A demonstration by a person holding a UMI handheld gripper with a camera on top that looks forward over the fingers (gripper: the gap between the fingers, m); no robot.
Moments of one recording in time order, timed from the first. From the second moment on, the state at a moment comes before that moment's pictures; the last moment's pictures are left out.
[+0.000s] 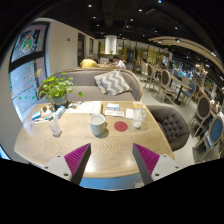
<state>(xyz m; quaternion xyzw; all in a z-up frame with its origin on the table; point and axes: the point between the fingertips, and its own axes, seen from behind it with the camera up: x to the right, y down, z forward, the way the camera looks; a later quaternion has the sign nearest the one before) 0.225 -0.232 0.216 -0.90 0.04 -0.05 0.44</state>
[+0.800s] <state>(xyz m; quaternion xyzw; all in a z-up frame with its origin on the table) -0.075 -0.098 0.096 -0.87 -0.01 0.04 0.48</state>
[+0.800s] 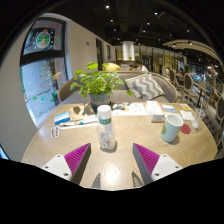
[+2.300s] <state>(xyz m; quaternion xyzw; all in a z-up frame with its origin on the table) 0.041 0.069 0.218 -0.50 0.47 0.64 0.34</state>
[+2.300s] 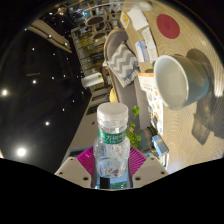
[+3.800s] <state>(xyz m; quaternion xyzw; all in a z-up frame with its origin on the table) 0.324 0.080 0.031 -0.87 0.02 -0.02 0.50</state>
